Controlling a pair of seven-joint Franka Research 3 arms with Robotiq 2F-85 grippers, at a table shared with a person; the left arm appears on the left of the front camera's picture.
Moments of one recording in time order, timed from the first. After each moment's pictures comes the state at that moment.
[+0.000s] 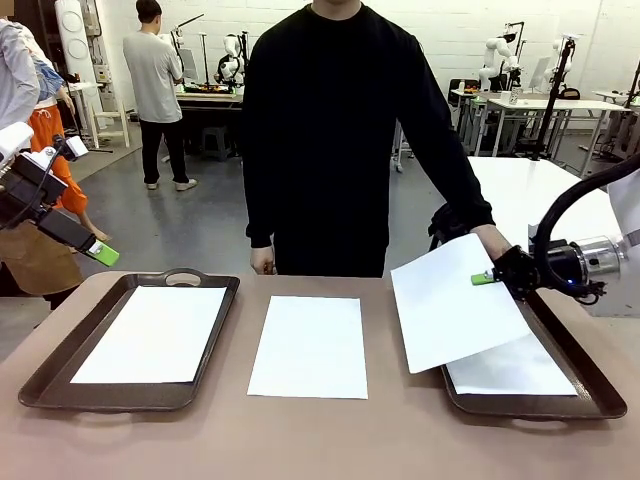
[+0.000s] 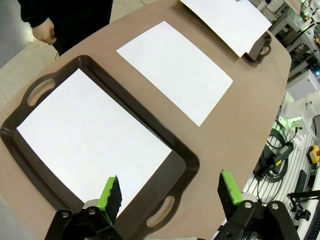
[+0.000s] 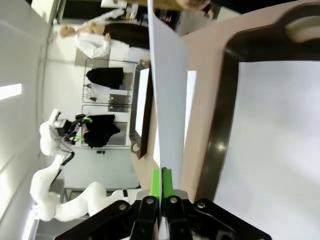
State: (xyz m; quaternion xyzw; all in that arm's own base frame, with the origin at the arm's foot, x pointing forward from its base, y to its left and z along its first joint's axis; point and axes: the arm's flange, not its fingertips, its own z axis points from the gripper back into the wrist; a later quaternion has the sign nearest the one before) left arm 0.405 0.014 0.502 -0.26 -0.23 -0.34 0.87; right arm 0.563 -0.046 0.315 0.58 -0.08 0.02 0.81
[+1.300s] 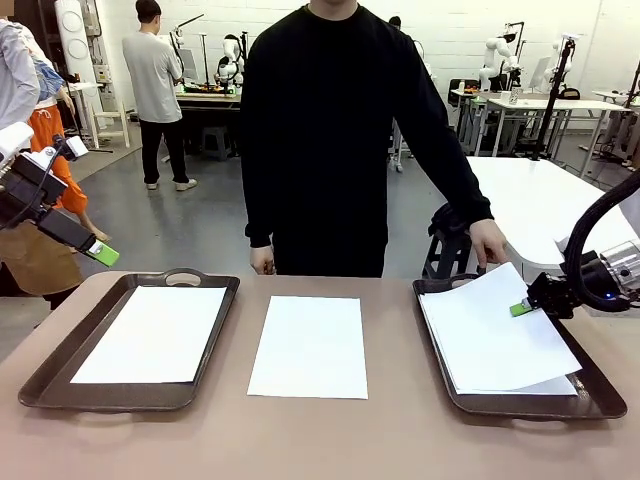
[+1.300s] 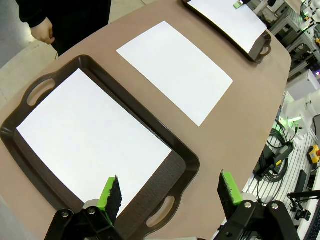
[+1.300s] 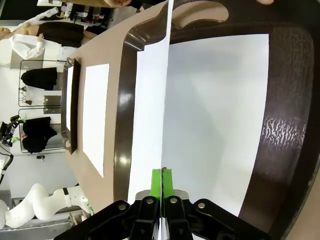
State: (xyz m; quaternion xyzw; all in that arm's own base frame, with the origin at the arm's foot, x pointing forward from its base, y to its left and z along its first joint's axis) left arm 0.405 0.014 0.502 -0.26 -0.23 -0.34 0.87; right arm 0.557 -0.102 0.303 0.43 -0.08 0.03 0.90
